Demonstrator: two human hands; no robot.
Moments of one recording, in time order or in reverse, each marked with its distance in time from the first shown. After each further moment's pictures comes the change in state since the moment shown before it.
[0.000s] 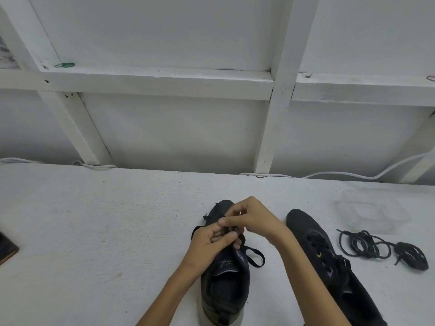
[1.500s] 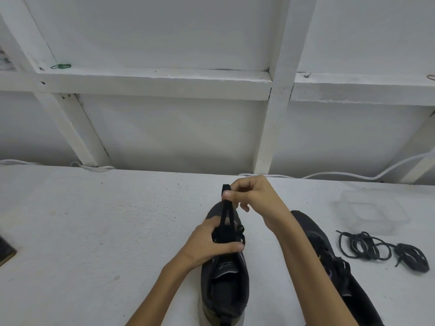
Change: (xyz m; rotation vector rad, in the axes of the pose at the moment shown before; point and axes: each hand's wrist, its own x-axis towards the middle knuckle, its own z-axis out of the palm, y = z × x) left_hand 0.017 0.009 -0.011 0.457 -0.121 -0.063; right_hand 0.000 -0.034 -0.019 0.237 0.132 -0.193
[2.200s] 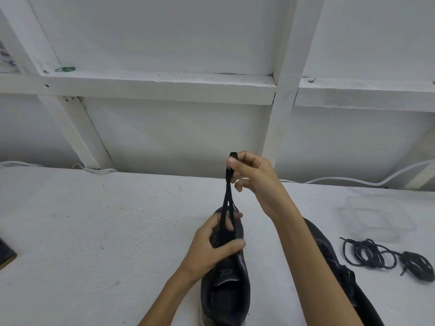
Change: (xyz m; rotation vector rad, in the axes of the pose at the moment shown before) left_hand -0.018 0.026 0.002 -0.316 0.152 0.167; right_hand 0.026 -0.032 0.003 0.245 0.095 -0.055
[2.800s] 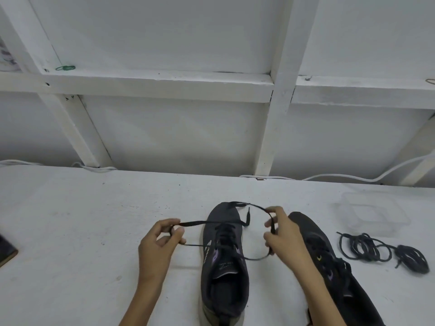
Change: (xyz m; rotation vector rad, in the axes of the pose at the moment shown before) left_hand -0.035 -0.026 -0.051 0.010 0.622 -0.104; right_hand -0.082 0.095 -0.051 -0.682 0.260 0.246
